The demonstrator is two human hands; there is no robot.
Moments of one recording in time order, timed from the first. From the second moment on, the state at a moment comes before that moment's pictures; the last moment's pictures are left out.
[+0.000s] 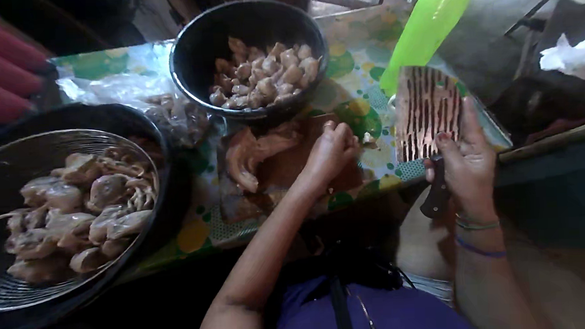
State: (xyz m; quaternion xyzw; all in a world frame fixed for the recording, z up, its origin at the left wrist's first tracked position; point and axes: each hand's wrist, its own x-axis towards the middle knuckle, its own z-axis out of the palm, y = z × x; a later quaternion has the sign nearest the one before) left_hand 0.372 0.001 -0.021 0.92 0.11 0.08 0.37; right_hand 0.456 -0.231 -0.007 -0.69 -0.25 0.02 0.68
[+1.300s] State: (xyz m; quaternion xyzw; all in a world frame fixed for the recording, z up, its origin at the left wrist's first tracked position) left_hand 0.374 0.000 -0.011 0.94 0.12 0.01 0.32; right_hand 0.451 -0.226 -0.023 -0.65 -0.20 0.02 0.73
